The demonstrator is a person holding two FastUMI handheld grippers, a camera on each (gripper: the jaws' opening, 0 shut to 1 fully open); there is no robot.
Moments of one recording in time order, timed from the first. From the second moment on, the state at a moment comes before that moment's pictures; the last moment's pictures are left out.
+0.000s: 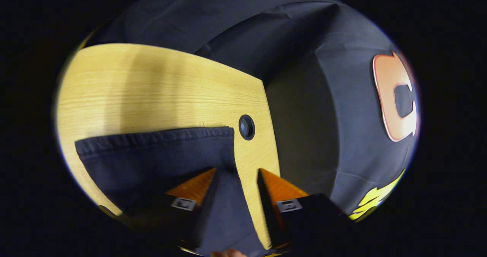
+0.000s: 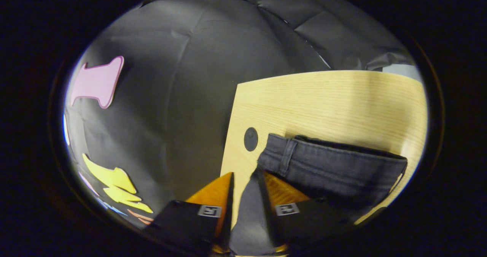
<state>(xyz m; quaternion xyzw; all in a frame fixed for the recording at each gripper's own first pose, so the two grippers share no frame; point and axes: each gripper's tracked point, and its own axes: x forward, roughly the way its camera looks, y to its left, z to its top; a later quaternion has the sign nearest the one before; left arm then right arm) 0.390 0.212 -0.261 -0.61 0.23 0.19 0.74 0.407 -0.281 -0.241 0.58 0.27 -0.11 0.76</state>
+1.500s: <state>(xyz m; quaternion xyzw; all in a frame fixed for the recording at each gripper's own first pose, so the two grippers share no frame) 0.151 0.066 -0.020 -0.09 0.03 0.04 0.99 0.258 -0.309 -0.265 0.46 0.31 -0.16 0.82</state>
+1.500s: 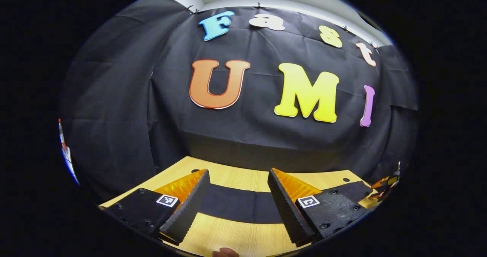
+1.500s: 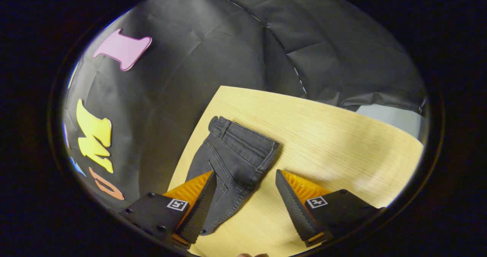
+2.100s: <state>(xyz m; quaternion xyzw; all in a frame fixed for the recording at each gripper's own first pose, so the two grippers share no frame) 0.121 0.063 -0.031 -0.06 0.07 0.04 1.00 0.294 -0.318 -0.289 0.53 0.23 -0.17 0.80</state>
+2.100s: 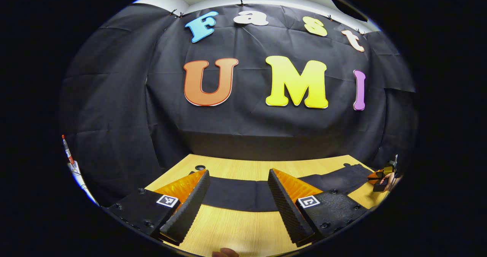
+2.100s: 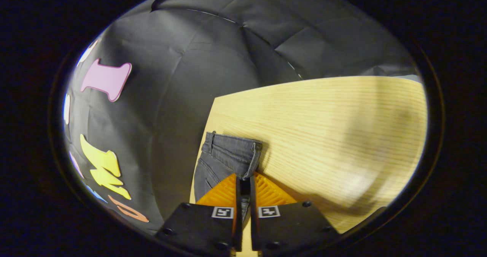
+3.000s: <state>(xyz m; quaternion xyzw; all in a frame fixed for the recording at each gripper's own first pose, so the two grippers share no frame) 0.081 0.144 -0.044 -0.09 0.08 0.09 0.99 0.312 -0.045 -0.065 0.21 0.15 0.07 0.96</state>
